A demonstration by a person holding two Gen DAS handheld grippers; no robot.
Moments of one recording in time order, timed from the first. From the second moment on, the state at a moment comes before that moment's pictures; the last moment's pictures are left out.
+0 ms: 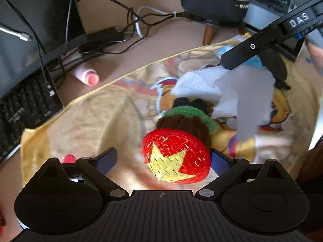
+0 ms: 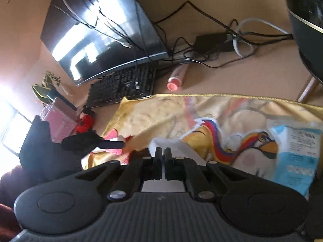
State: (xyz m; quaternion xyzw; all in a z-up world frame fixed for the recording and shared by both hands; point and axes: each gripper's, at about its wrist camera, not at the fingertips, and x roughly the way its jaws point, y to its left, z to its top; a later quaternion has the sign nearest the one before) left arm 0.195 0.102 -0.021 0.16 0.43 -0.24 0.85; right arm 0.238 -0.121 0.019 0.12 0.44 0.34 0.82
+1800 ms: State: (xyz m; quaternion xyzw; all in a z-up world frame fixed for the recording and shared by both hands) left arm 0.173 0.039 -0.046 0.50 0.28 -0.31 0.76; right arm 0.230 -0.171 -0.028 0.19 0.47 0.24 0.82
